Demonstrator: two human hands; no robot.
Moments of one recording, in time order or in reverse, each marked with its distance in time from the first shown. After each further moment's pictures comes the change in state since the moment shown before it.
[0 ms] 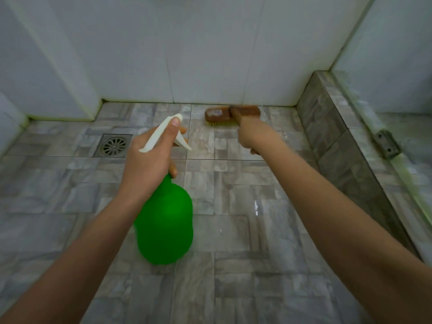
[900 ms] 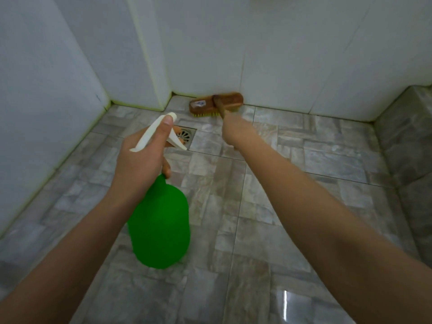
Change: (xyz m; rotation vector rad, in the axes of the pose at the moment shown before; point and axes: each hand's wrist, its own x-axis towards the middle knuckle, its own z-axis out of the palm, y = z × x) left_hand -0.001 -0.031 -0.125 -0.043 0.234 -0.095; right_hand 0.006 -0.186 0.032 -0.015 0.044 -0.304
